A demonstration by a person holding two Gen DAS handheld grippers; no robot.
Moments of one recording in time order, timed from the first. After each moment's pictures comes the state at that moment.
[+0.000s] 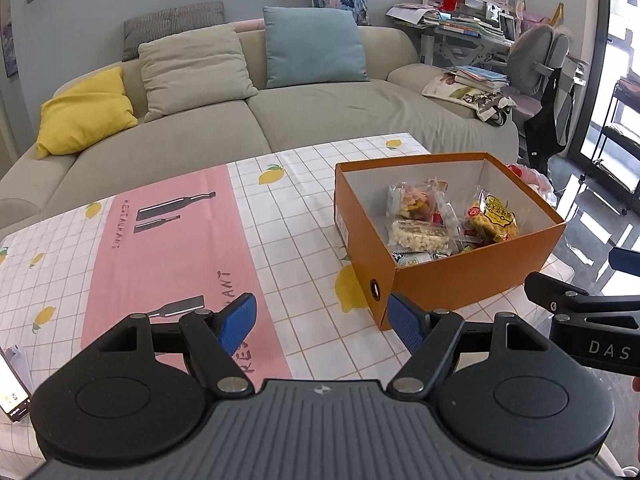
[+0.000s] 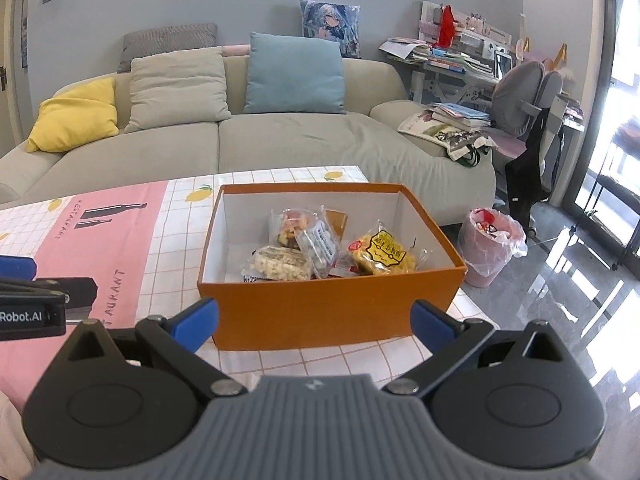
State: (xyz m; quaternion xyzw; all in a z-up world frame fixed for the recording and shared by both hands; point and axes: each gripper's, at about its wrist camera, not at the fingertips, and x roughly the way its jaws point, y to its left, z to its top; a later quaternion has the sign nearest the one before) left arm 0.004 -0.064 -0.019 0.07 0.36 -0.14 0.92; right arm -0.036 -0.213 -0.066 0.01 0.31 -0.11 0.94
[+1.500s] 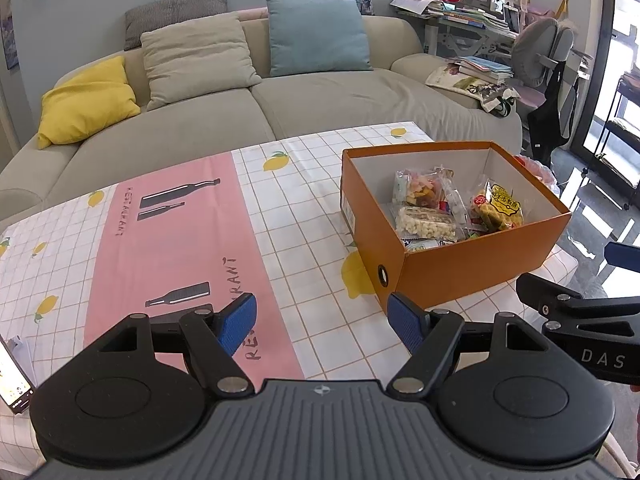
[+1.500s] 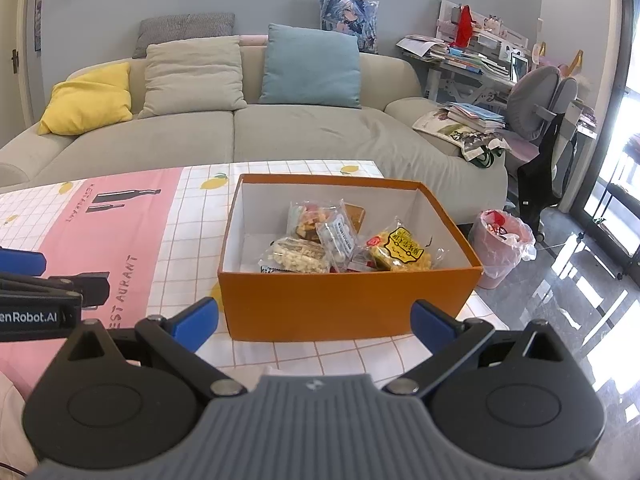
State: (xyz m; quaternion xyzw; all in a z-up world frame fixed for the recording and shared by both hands) left arm 0.004 -0.057 -0.023 0.07 0.38 -0.13 0.91; right arm -0.035 -0.201 -0.065 0.00 0.33 -0.09 0.94
